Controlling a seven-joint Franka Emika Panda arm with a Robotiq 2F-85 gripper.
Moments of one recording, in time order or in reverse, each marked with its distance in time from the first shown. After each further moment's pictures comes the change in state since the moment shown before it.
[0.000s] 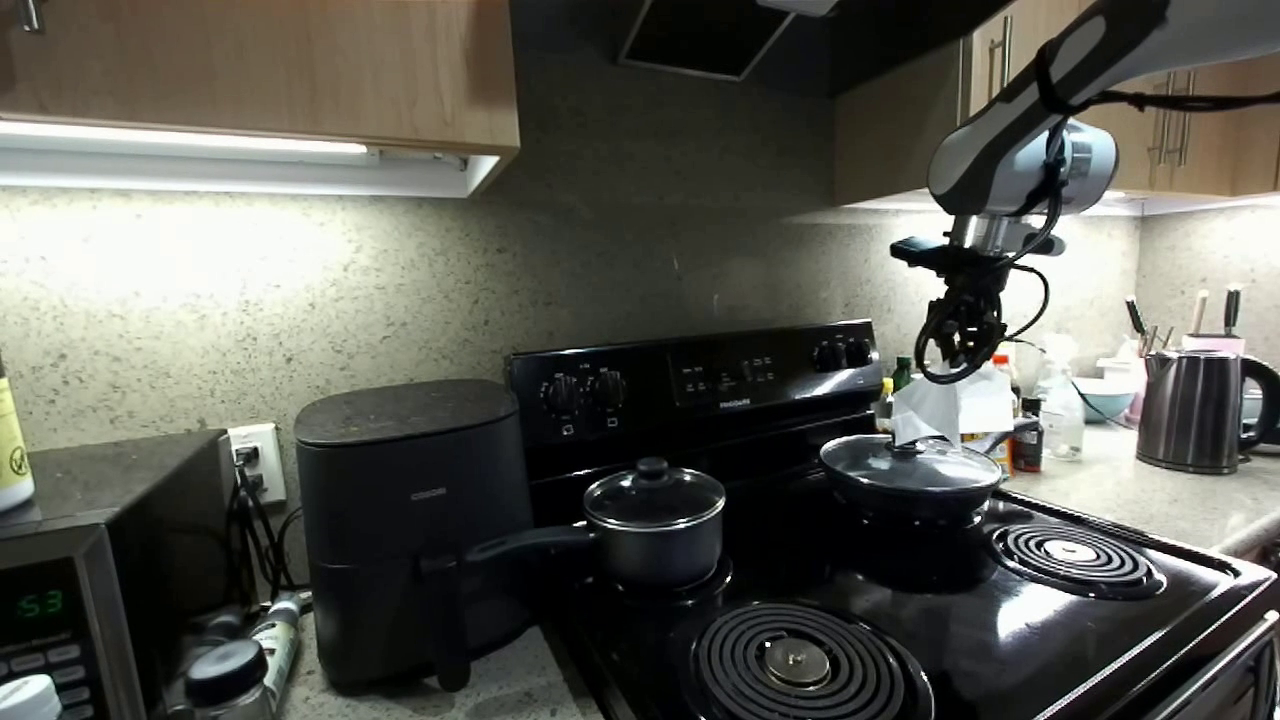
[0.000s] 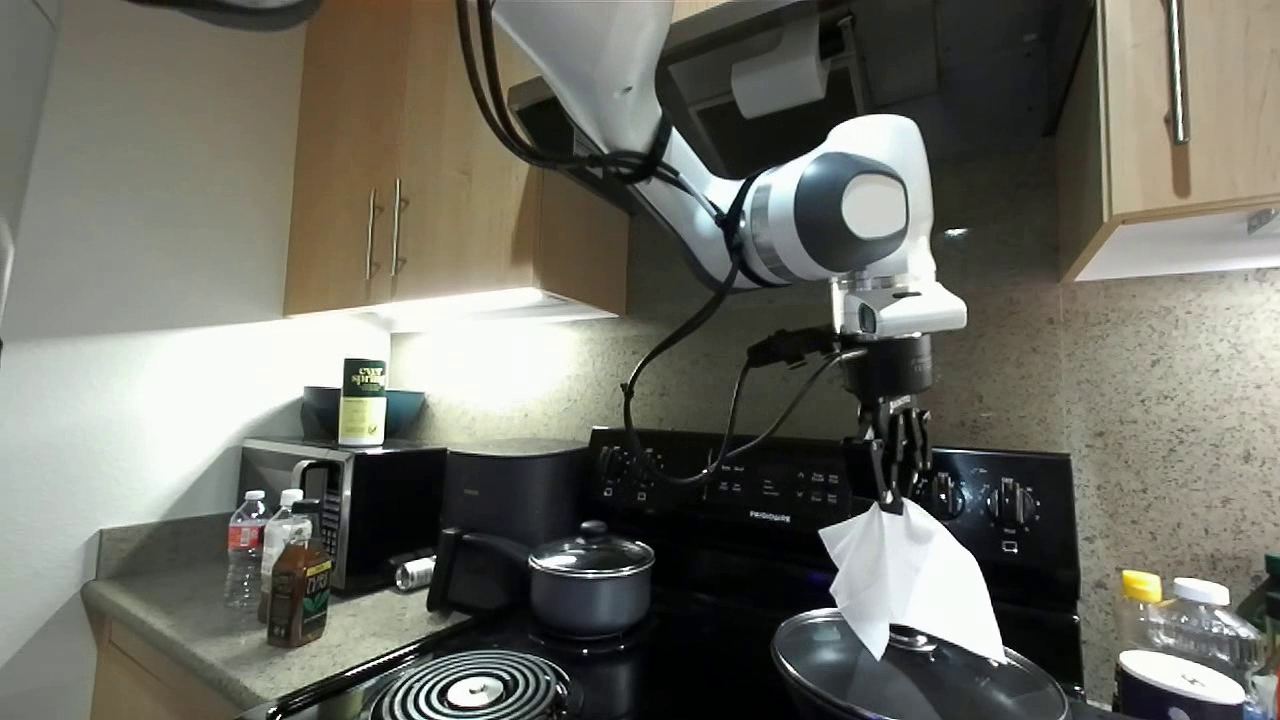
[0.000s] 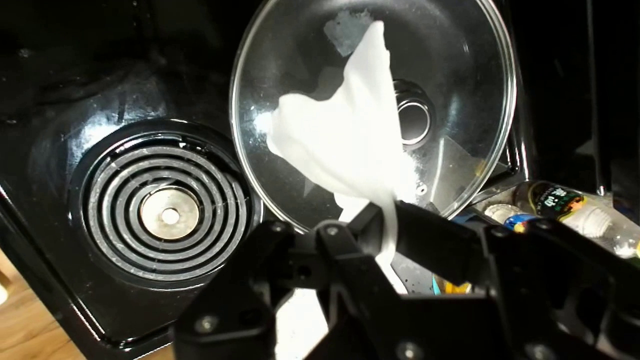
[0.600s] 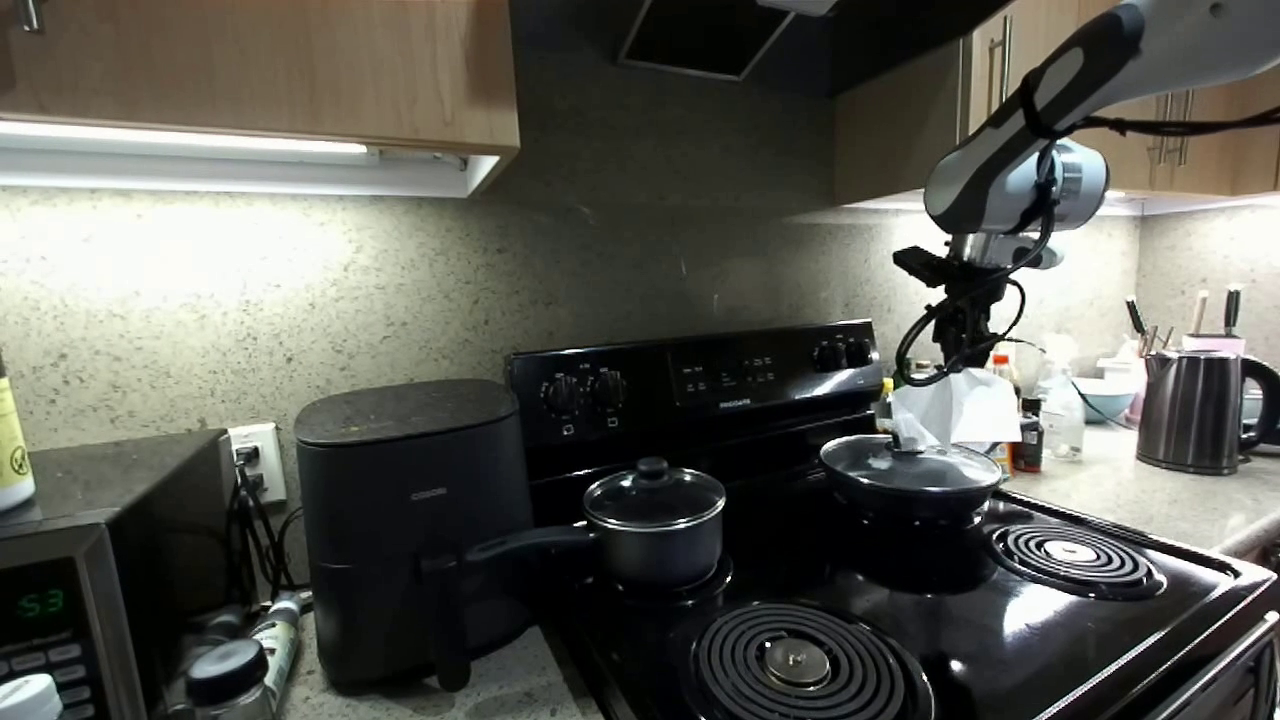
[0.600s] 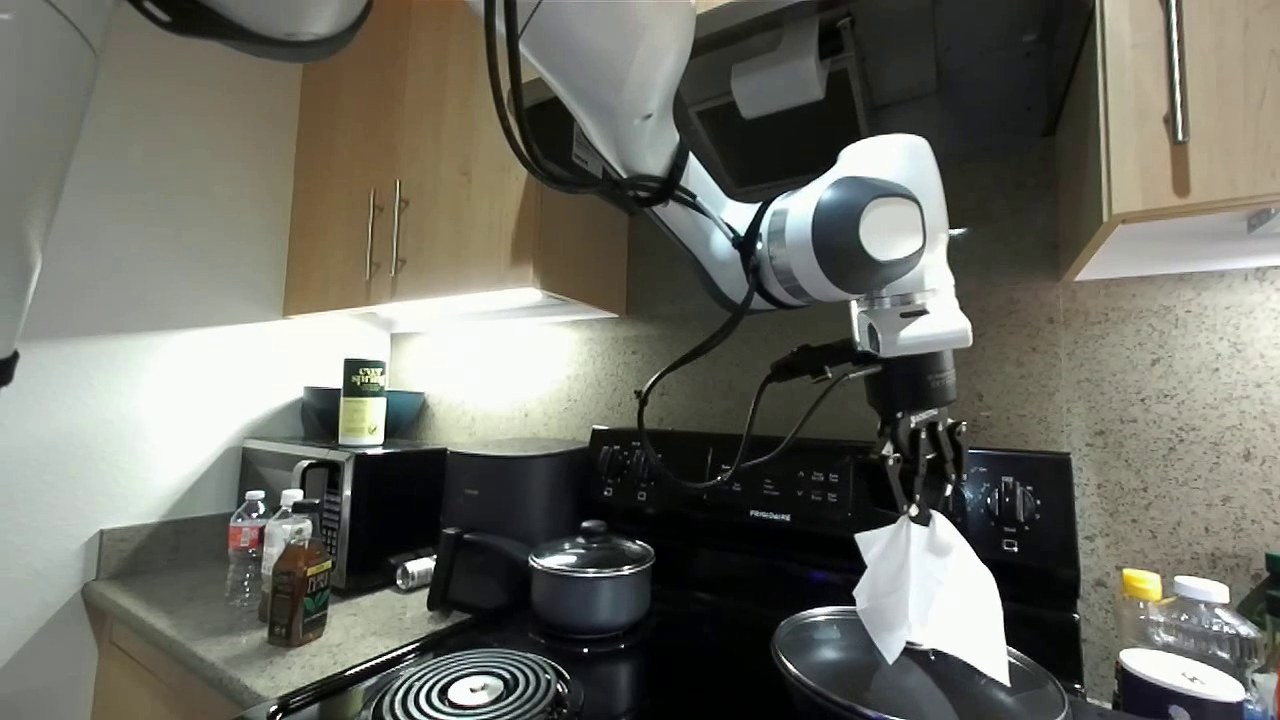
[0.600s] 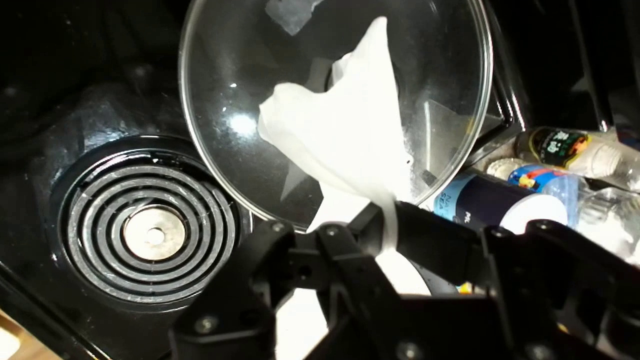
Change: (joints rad) arm 0.001 0.064 -0.024 0.032 -0.007 0.067 0.180
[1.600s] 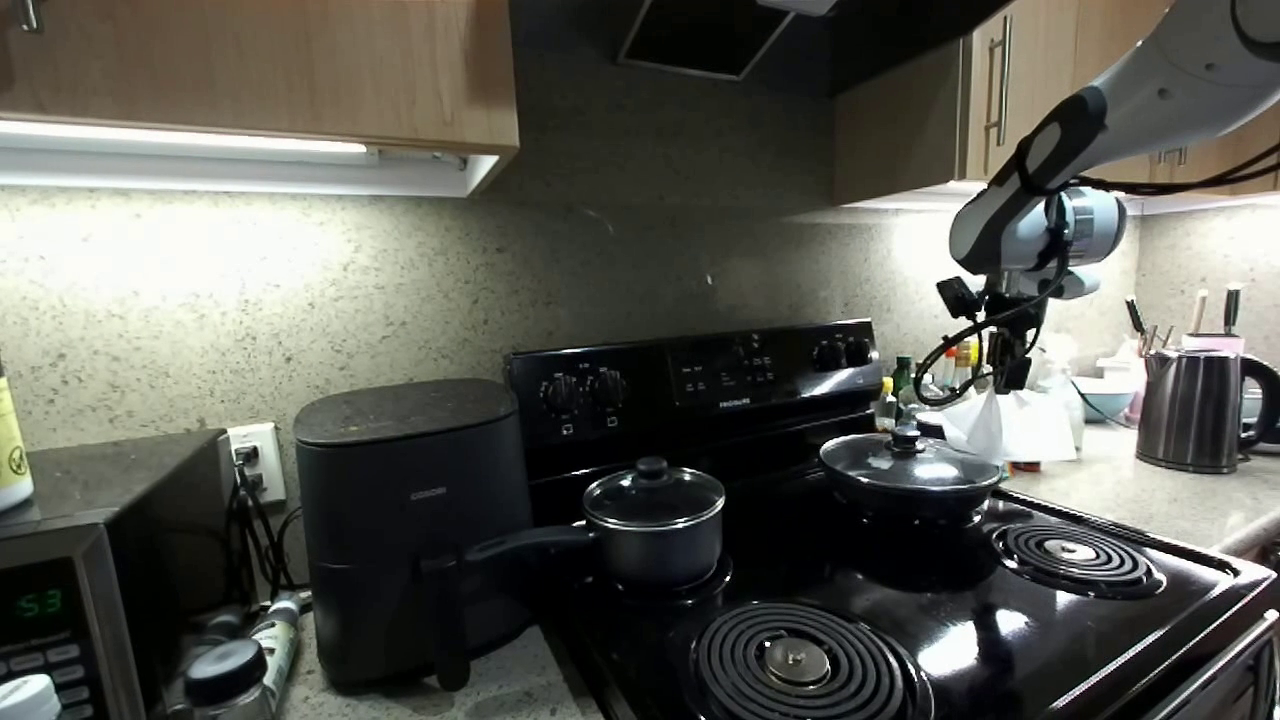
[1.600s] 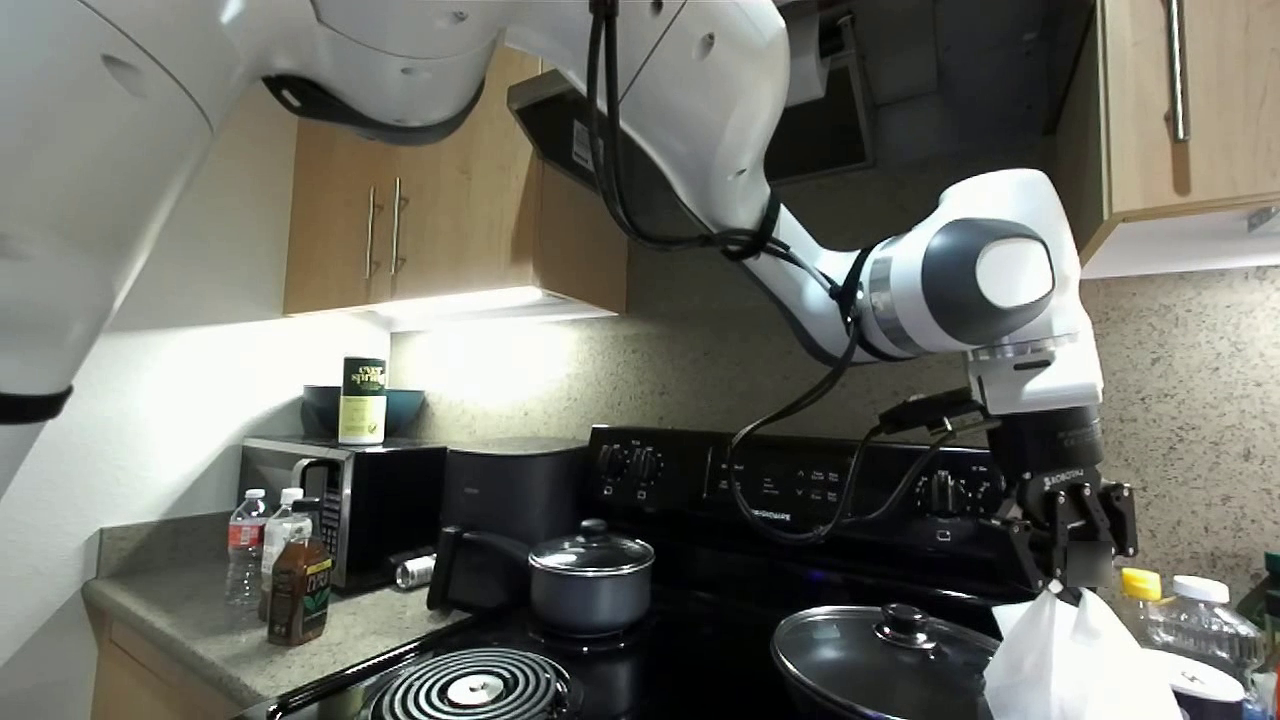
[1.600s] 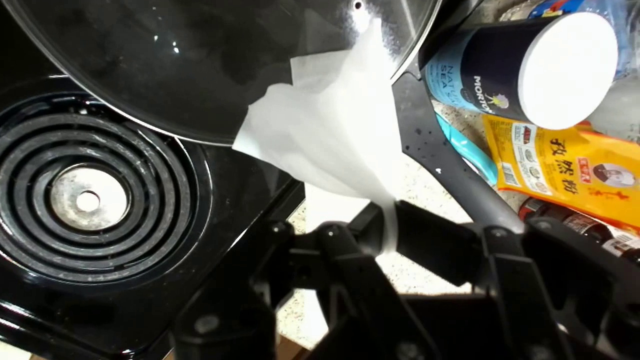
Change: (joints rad) arm -0.054 0.196 -0.097 0.130 0.010 0.025 0.153
